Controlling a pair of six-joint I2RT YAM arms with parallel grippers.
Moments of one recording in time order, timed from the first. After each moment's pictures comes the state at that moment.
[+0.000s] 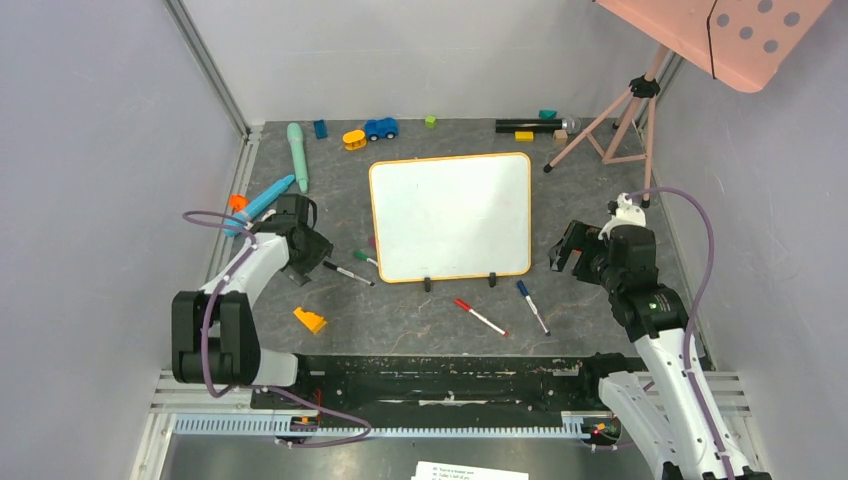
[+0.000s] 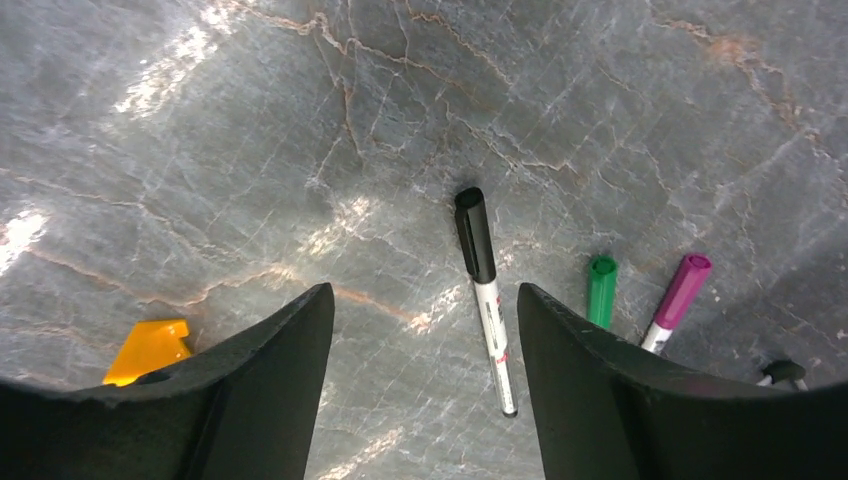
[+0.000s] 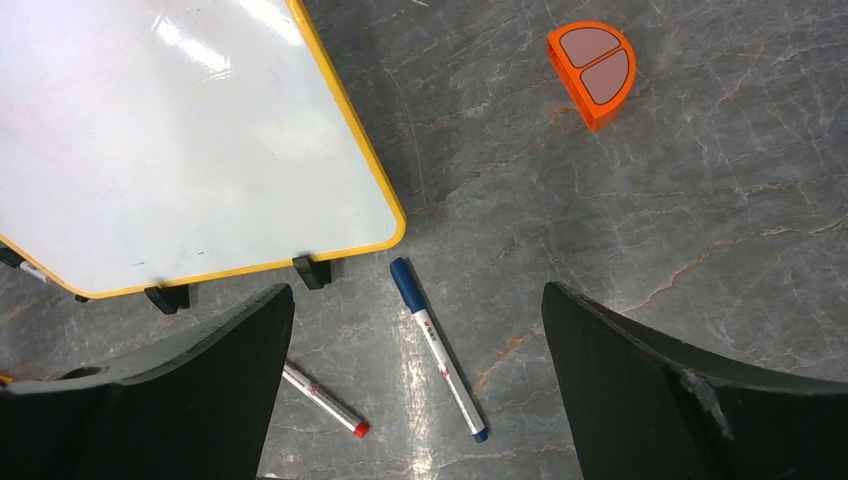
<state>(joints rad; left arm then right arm) -0.04 1.36 0.84 -0.66 -0.18 -0.94 0.14 0.67 0.72 -0.64 0.01 0.39</state>
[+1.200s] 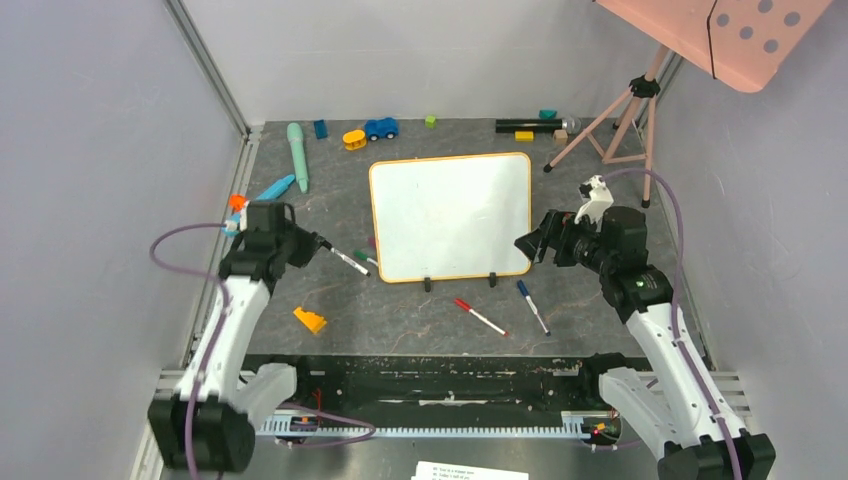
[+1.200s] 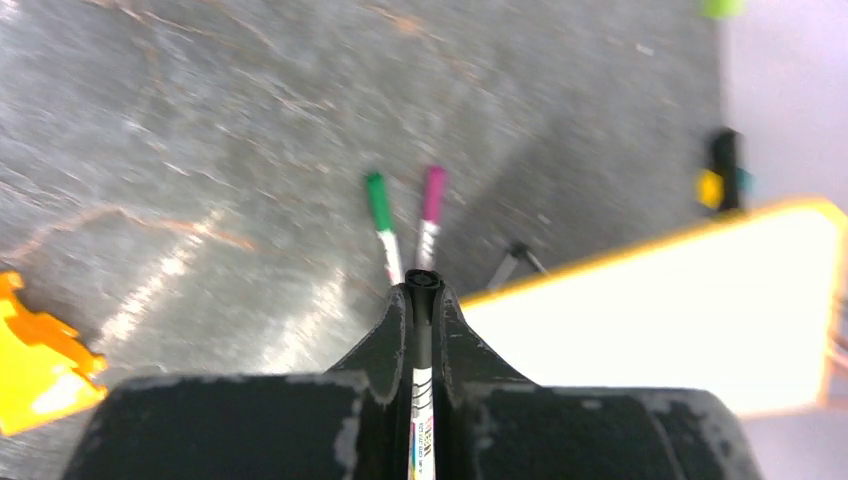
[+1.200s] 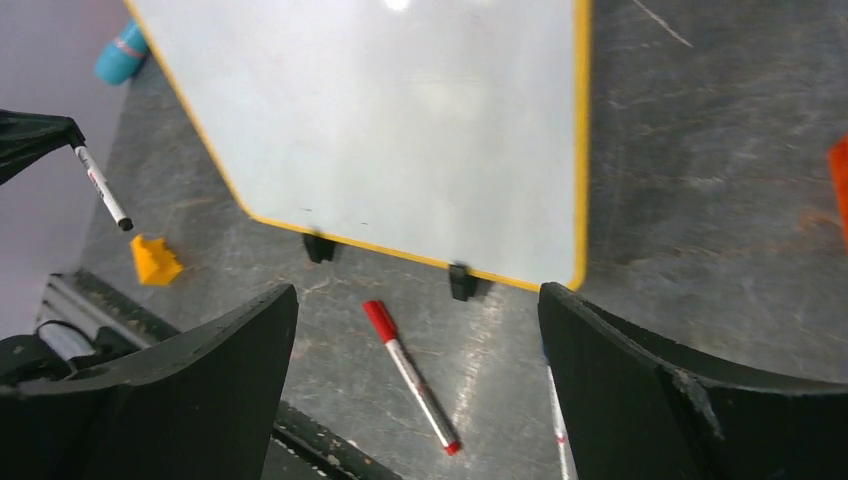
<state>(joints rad) -0.04 1.08 0.83 -0.63 -0.06 -1.06 0.15 0.80 0.72 -0.41 -0.37 0.34</state>
